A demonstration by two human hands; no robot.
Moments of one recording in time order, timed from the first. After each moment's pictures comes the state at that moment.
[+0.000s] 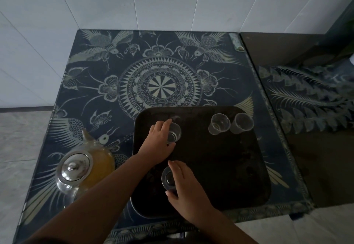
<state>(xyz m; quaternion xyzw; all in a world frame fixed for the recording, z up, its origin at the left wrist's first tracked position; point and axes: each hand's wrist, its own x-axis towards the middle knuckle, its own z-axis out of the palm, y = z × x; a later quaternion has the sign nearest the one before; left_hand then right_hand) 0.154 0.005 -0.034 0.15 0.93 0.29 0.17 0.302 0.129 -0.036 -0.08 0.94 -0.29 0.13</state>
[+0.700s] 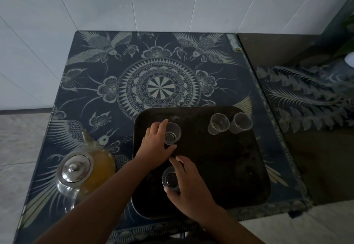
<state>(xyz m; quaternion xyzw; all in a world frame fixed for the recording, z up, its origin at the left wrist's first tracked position) 0.164 -0.003 -0.031 0.13 0.93 0.30 0.16 0.293 0.131 -0.018 -0.05 0.95 -0.30 0.10</state>
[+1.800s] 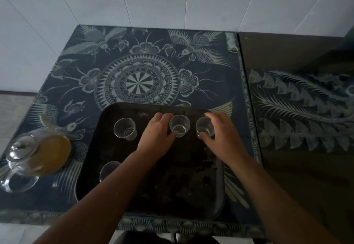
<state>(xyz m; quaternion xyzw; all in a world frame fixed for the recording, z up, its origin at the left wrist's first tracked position) 0.175 0.183 0.013 0.04 0.95 0.30 0.09 0.185 0.402 0.003 -0.08 0.96 -0.28 0.00</state>
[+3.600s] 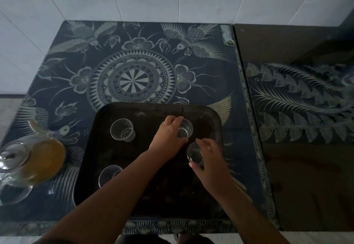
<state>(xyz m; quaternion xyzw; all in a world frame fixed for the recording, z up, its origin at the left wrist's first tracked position) 0.164 0.203 -0.022 0.07 0.93 0.30 0.18 0.257 0.364 -0.044 -0.02 0.94 -0.34 0.05</state>
